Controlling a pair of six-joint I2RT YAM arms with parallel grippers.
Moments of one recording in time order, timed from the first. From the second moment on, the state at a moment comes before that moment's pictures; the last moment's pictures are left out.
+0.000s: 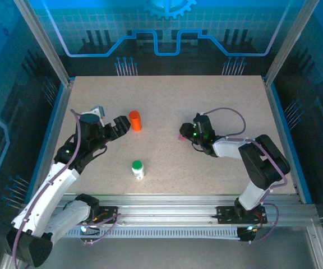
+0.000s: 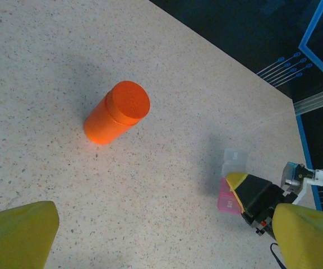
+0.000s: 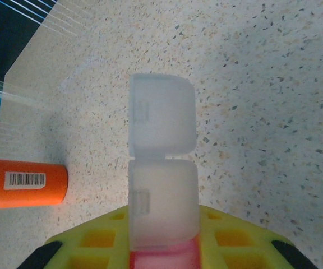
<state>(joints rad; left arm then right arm) -0.30 0.90 0.86 -0.51 0.03 -0.75 0.50 1.72 0.75 0.36 0.00 0.92</state>
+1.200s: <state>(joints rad) -0.47 1.17 0.97 -0.53 -0.09 -0.64 0.55 1.58 0.98 -0.01 0.10 0.62</state>
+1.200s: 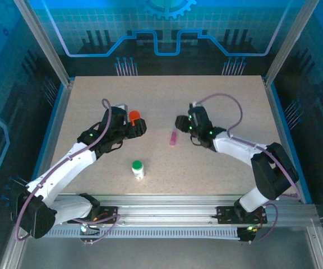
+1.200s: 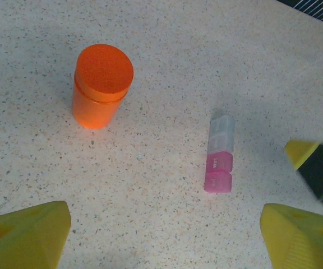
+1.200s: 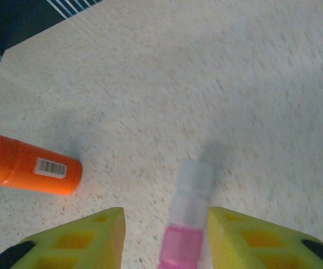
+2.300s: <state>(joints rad) -0.47 1.12 0.87 -0.50 -0.10 -0.61 0.63 2.15 1.80 -0.93 0.28 0.48</state>
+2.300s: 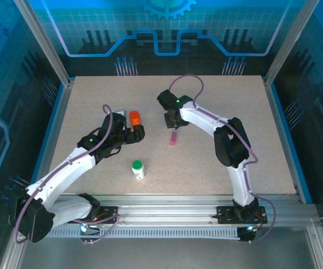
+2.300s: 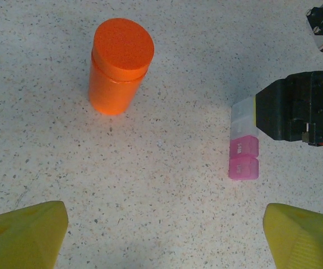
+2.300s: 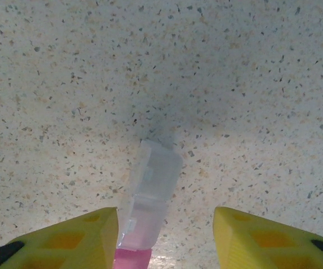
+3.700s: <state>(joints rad) -0.48 1.10 0.85 -0.48 -0.08 -0.61 0.54 1.88 1.26 -0.45 -0.07 0.74</state>
